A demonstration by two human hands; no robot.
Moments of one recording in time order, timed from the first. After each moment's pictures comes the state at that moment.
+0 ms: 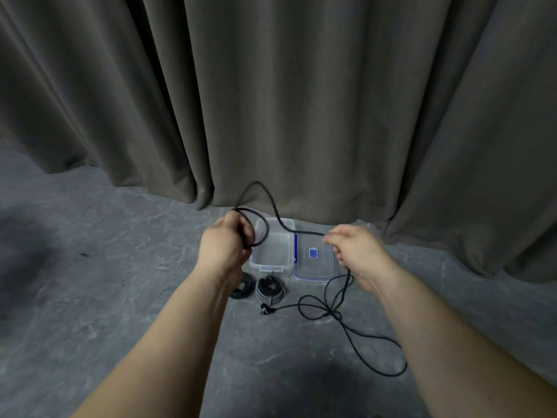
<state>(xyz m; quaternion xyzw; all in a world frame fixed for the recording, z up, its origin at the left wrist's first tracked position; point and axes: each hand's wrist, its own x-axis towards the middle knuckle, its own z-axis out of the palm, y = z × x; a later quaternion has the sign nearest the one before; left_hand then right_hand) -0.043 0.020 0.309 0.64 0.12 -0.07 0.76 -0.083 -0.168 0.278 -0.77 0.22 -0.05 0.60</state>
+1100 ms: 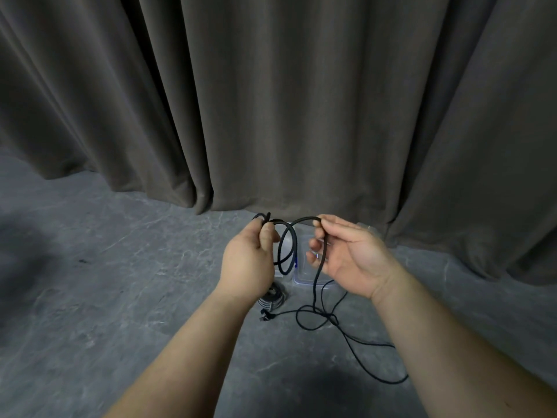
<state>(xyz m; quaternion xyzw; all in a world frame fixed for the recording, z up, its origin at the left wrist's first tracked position) -0.060 0.001 0.298 0.85 -0.10 0.07 0.51 -0.094 -0.158 0.307 -0.45 0.11 0.06 0.89</state>
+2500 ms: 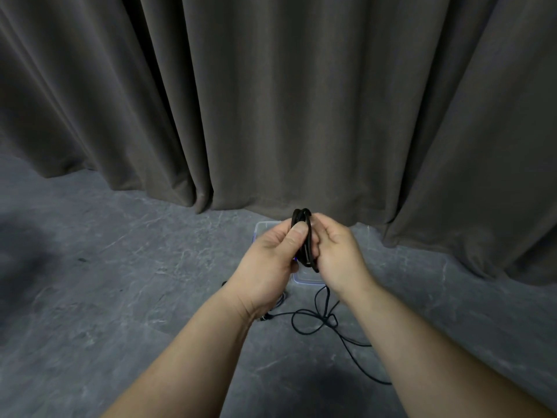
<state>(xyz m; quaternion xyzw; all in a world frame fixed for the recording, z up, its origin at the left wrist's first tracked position) -0.082 -0.005 0.317 0.64 -0.22 -0.18 0.72 -0.093 -0.123 0.300 -0.75 0.04 -0.16 0.64</state>
